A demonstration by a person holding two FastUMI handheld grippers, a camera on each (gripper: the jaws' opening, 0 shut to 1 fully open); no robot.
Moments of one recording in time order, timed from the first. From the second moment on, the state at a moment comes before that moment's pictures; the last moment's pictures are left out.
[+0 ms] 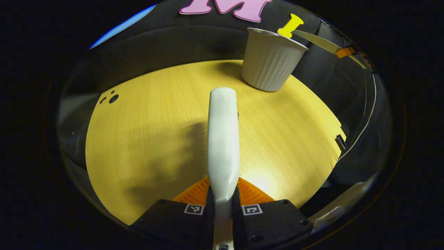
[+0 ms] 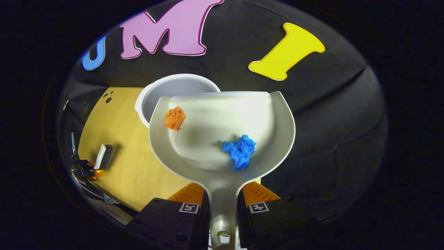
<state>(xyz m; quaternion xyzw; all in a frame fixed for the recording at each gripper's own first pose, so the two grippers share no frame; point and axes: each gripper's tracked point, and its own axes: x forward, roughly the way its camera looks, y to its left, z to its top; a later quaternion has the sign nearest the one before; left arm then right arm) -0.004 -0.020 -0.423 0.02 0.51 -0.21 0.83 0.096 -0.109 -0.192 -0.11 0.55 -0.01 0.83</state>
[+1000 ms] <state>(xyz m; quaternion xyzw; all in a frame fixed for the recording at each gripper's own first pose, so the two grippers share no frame) -0.010 -0.002 -0.428 0.01 0.51 -0.21 0.83 0.164 -0.112 -0.160 -0.37 0.64 0.05 0.67</state>
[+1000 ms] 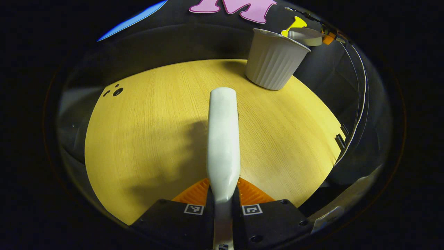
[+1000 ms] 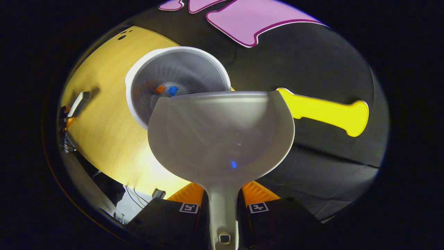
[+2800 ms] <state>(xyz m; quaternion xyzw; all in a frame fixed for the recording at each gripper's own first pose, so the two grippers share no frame) -0.007 0.017 -0.428 0.08 0.55 -0.15 0.82 -0.112 0.080 -0.397 -0.04 0.59 0.09 0.80</state>
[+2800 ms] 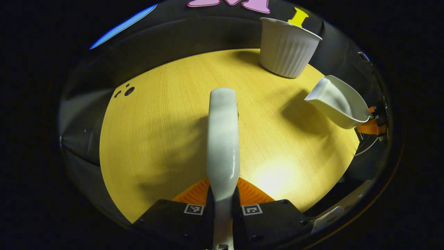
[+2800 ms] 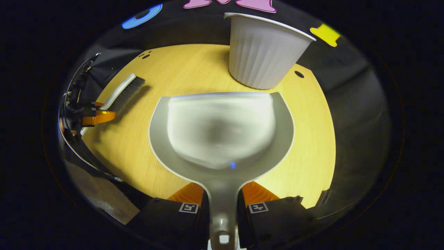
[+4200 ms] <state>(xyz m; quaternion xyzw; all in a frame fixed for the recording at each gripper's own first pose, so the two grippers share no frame) -0.008 0.026 -0.403 0.13 0.56 -0.12 0.81 -0.134 0.115 -0.439 0.00 0.62 0.12 0.78</state>
